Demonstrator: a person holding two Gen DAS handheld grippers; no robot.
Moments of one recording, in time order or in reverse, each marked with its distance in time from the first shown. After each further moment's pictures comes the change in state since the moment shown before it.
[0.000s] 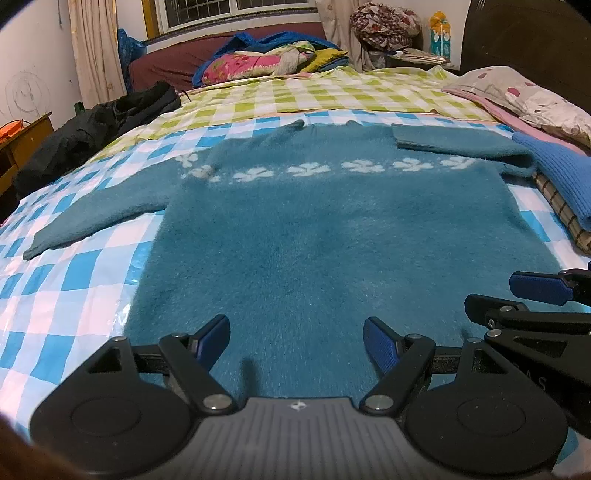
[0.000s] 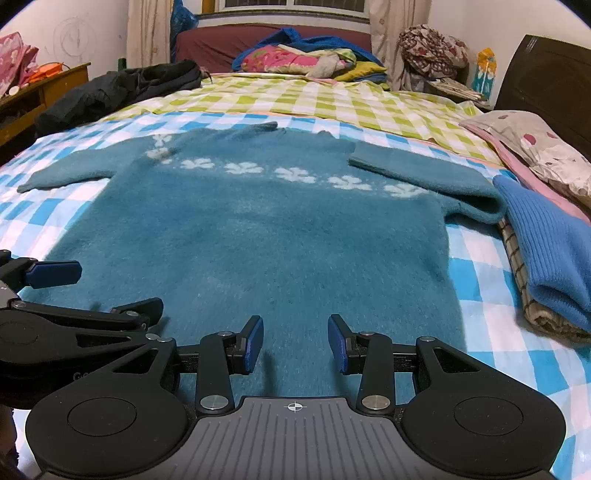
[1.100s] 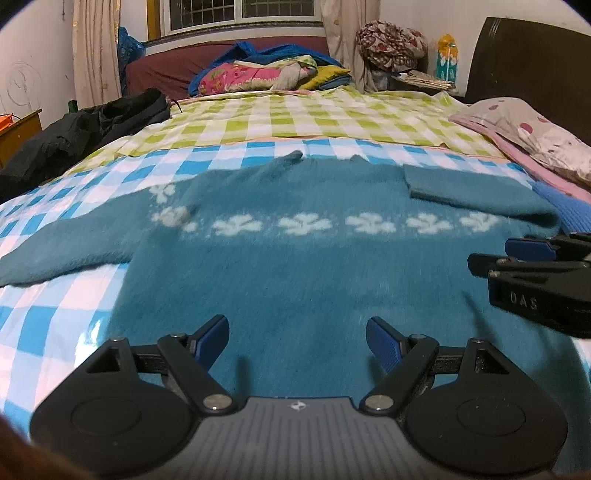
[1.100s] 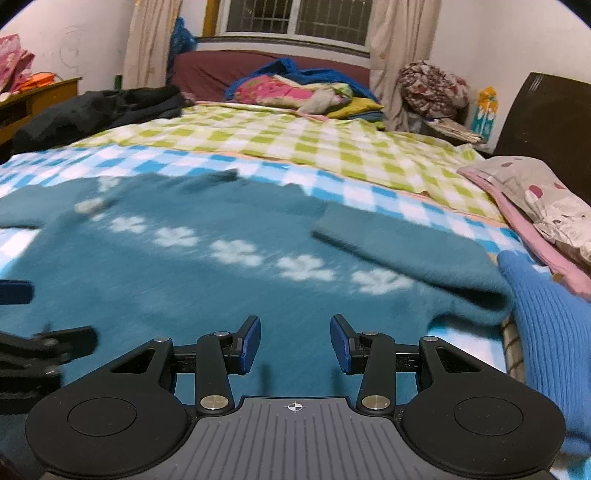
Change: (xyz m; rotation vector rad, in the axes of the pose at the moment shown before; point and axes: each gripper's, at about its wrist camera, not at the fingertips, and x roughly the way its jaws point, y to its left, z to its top) left arm 0.061 0.003 0.065 -0.059 -0.053 -0.053; right arm 0.085 -0.055 0.073 -0.060 -0.128 -0.048
